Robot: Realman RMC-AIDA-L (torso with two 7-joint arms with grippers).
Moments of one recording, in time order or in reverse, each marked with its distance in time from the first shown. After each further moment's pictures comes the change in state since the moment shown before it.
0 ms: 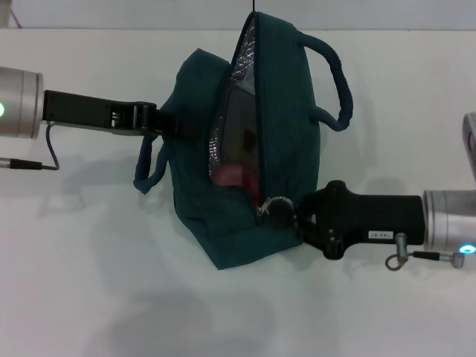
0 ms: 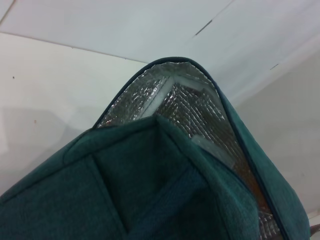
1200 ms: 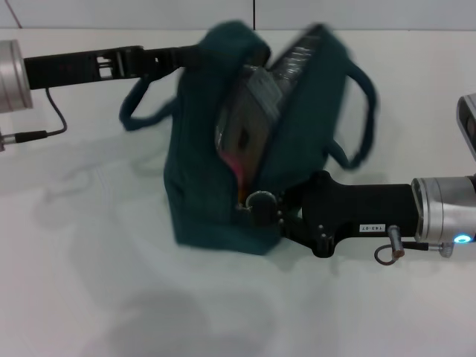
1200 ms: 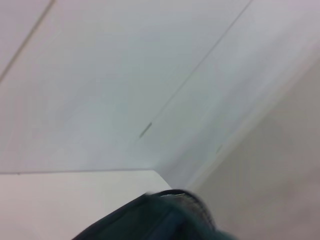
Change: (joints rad) left arm 0.010 0.002 -0.105 -0.124 -0.236 -0.026 0.295; right arm 0.043 0.018 0.077 -0.010 -0.063 -0.109 0.003
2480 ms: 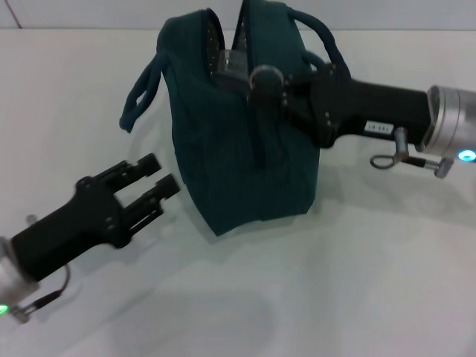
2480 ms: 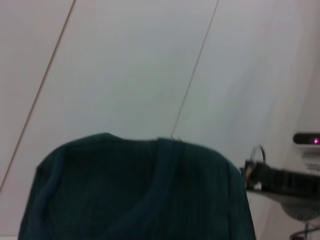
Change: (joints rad) left arm 0.348 -0.087 -0.053 -0.432 -0.204 0.093 1.037; right arm 0.063 0.008 0.242 -0.048 0.019 -0.030 0.016
